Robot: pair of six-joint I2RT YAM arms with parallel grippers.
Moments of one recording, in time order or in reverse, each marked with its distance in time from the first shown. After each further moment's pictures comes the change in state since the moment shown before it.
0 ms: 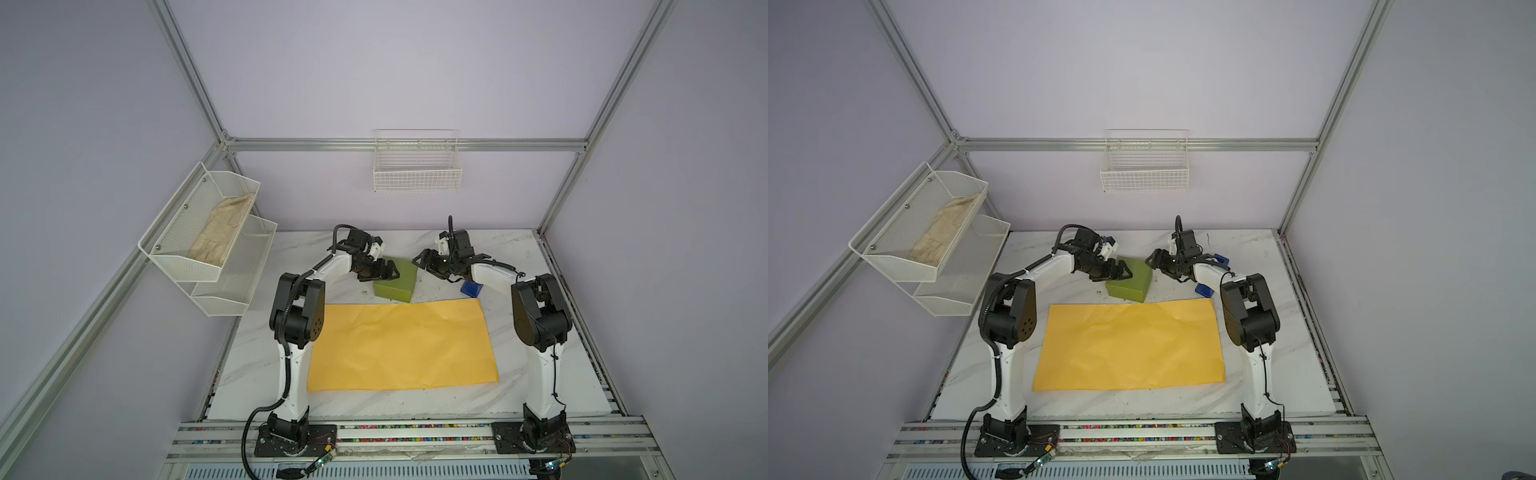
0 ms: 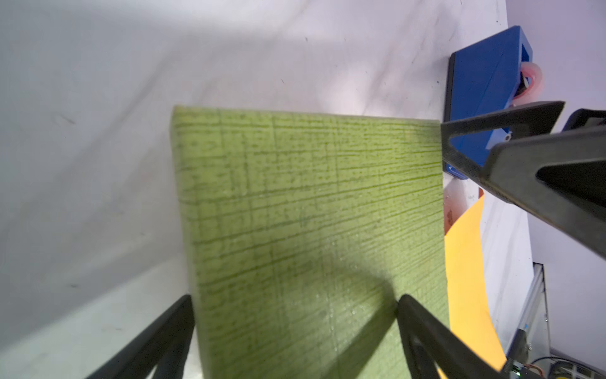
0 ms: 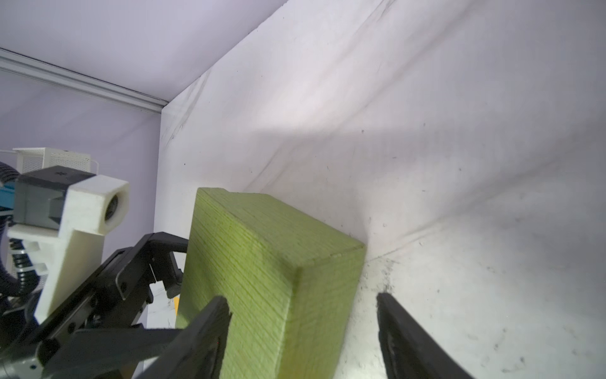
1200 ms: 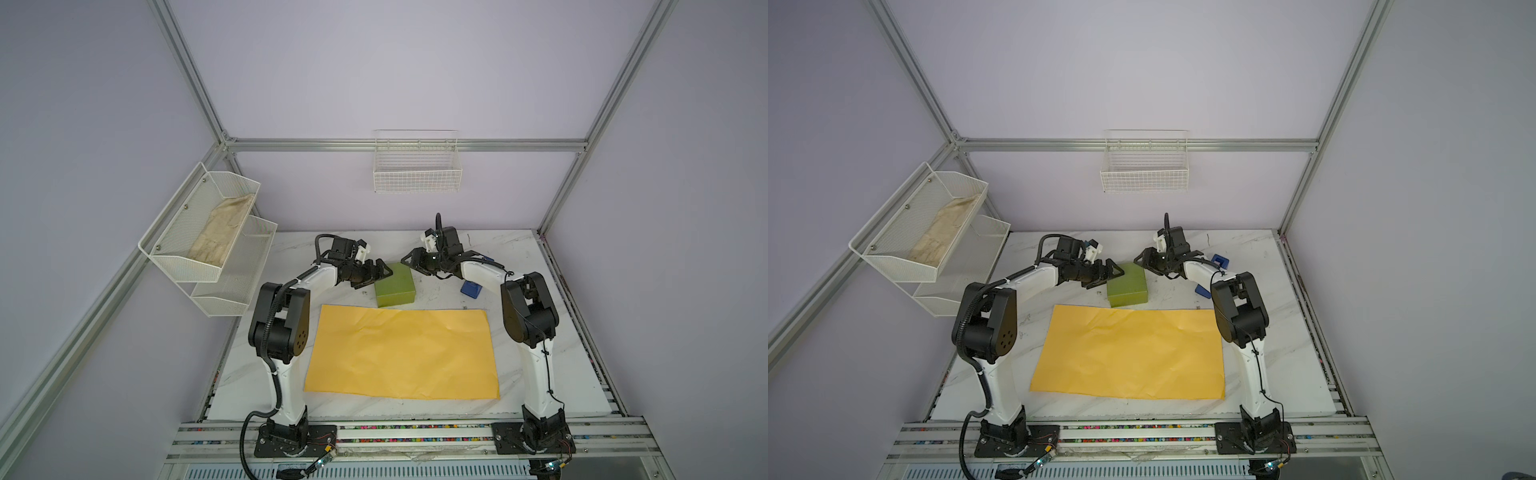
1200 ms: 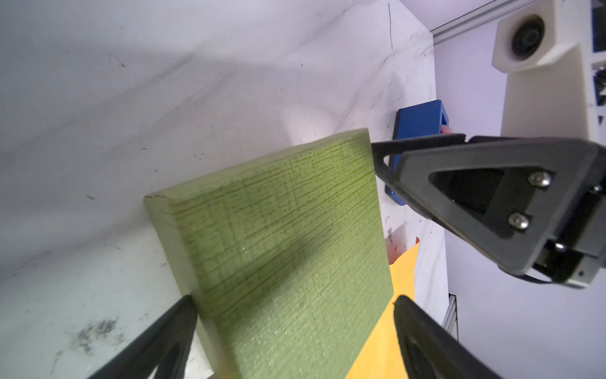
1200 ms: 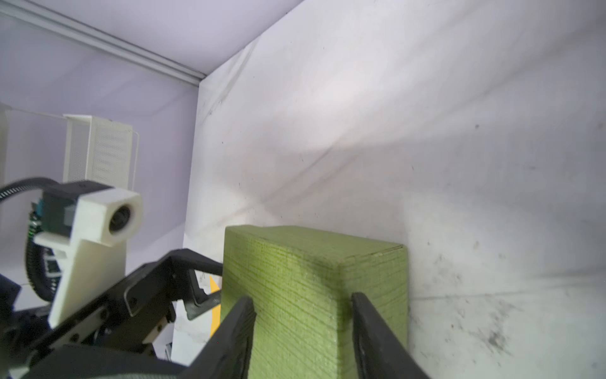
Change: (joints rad) left arm 0.070 -0.171 -0.292 0.311 0.125 -0.280; right arm 0.046 0.134 0.197 -0.014 -0.105 0.028
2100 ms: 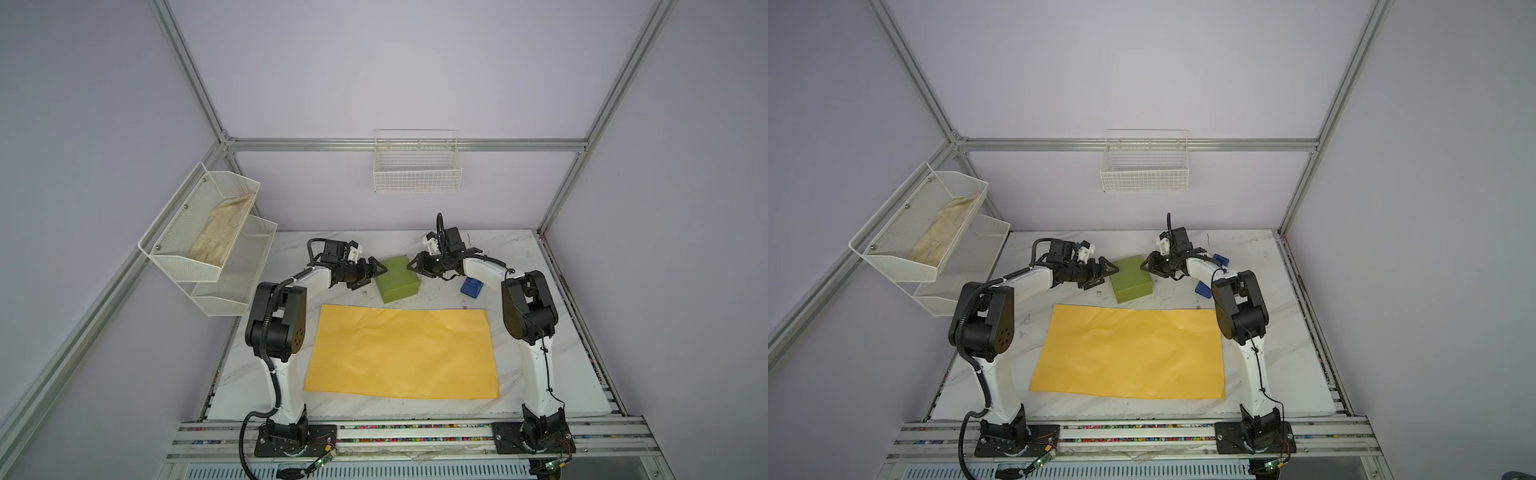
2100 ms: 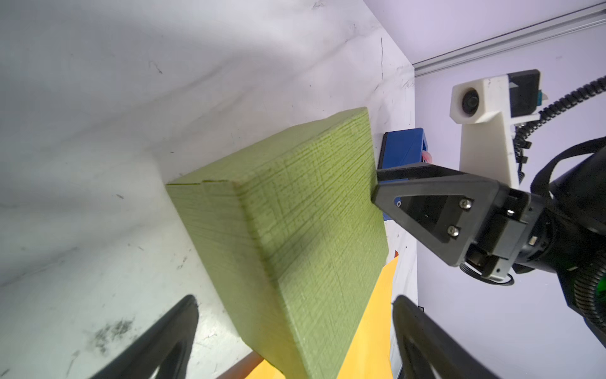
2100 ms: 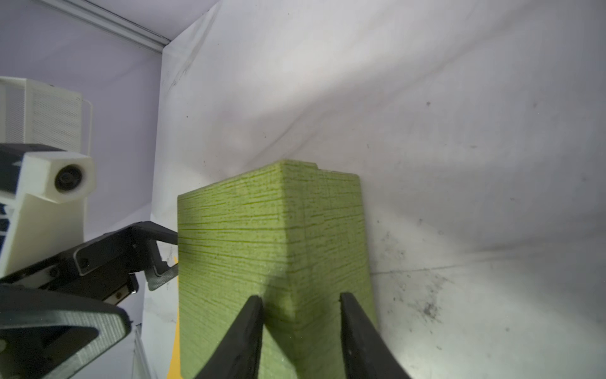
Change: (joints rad) left arm 0.049 -0.012 -0.059 0.073 0.047 -0.070; right arm -0.027 -0.011 -0.003 -0.155 0.013 -0.161
